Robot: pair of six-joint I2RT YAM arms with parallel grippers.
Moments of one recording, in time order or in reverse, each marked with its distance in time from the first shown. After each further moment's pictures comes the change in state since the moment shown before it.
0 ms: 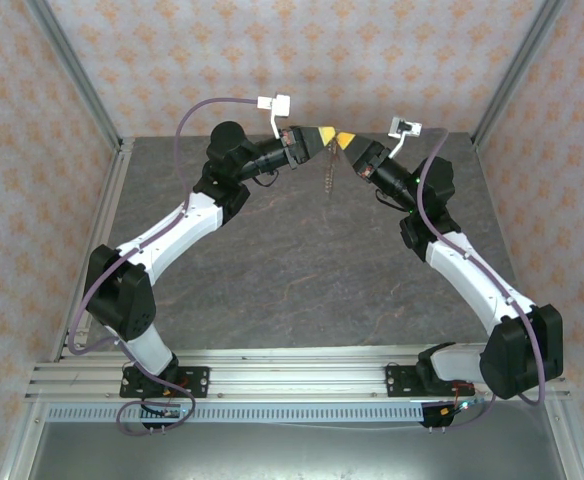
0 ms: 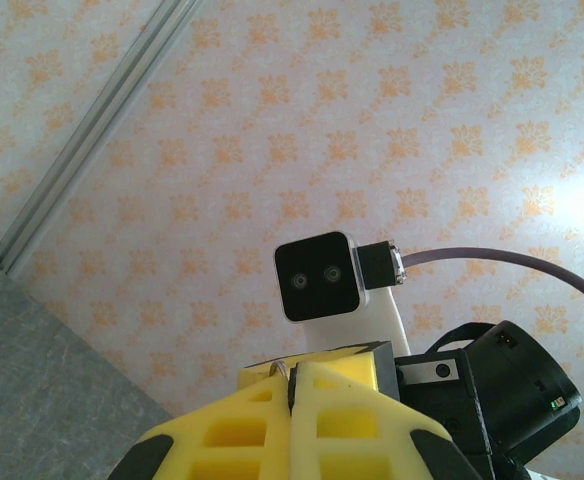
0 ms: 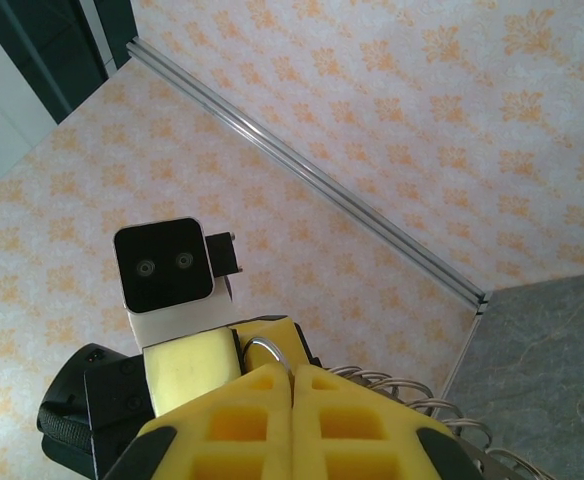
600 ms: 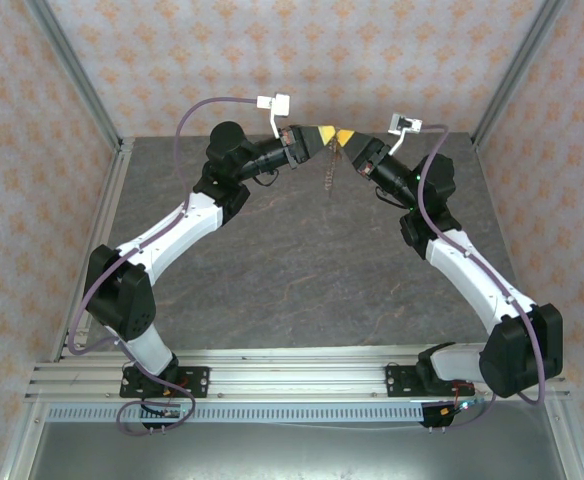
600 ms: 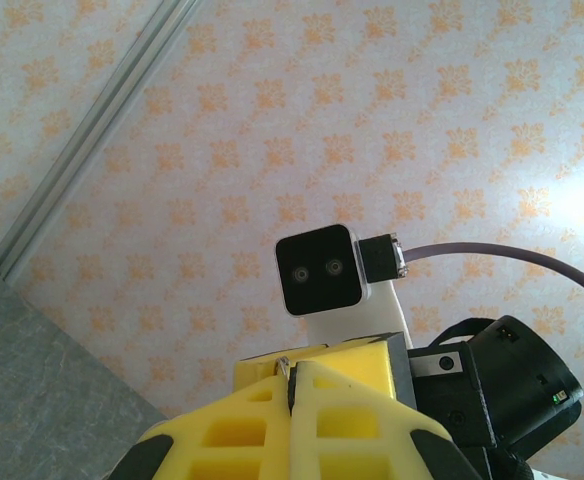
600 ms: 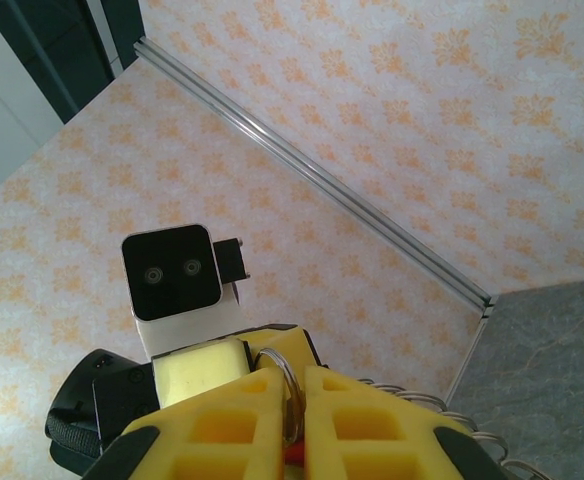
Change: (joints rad) left arm 0.000 0.000 0.000 0.011 0.000 0.000; right arm 0.000 0.009 0.027 -0.008 -0.005 0.001
